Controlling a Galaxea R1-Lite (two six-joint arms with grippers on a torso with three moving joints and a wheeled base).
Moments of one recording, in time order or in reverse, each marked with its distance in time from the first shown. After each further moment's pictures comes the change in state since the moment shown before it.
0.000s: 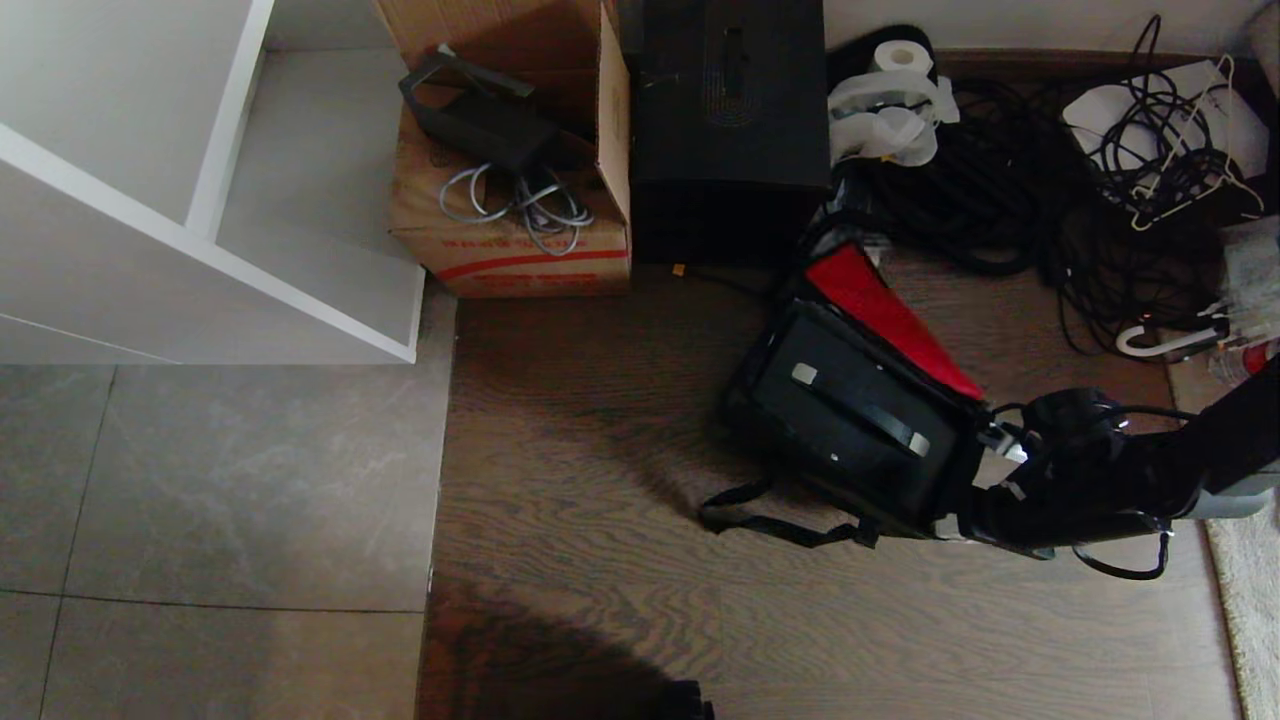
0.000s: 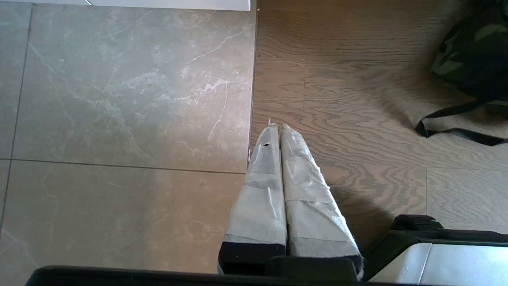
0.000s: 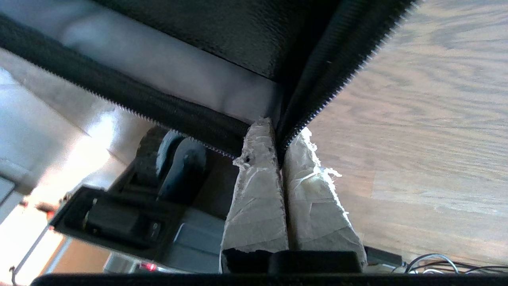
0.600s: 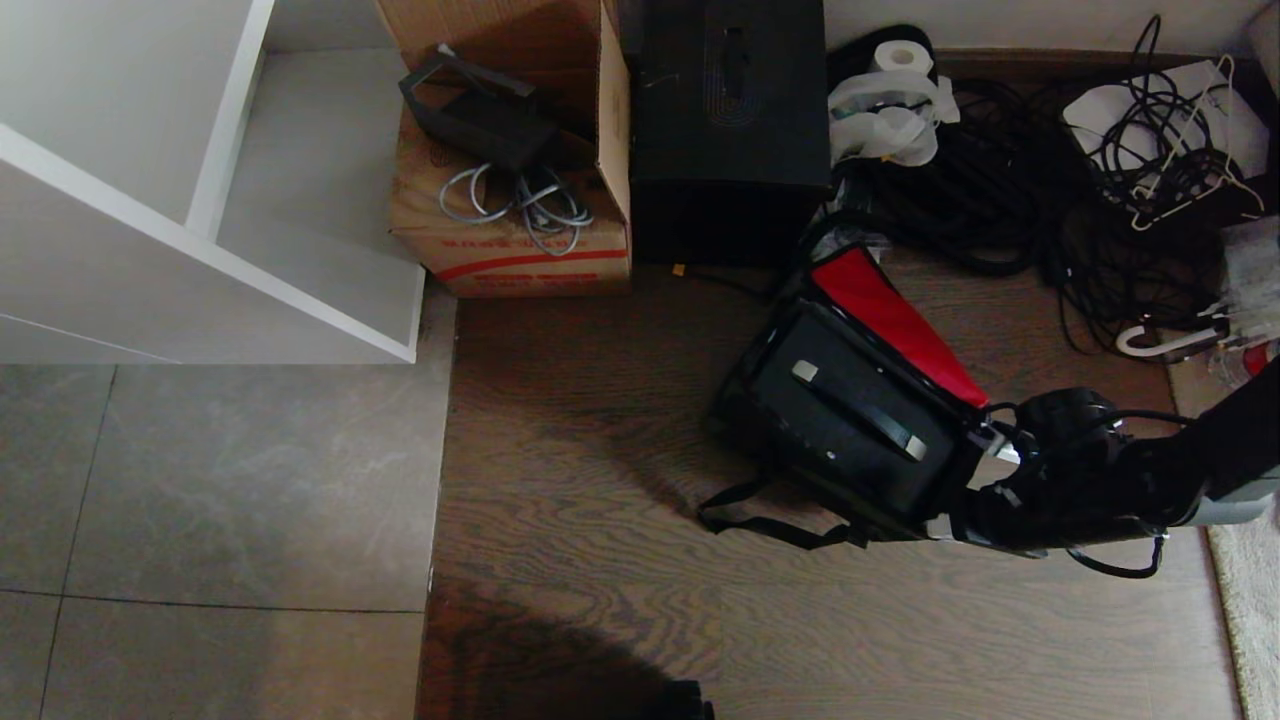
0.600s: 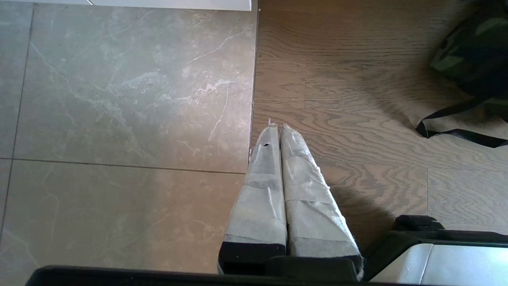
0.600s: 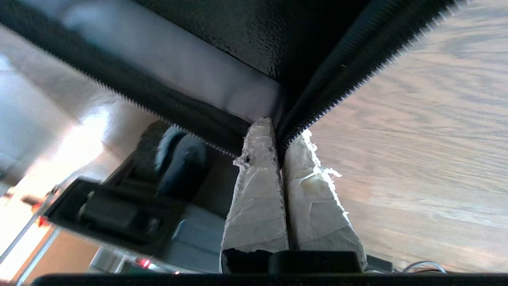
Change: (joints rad) left arm 0.000 0.000 0.000 0.000 0.000 0.000; right arm 0.040 -0.024 0.036 -0.040 0.002 -0.020
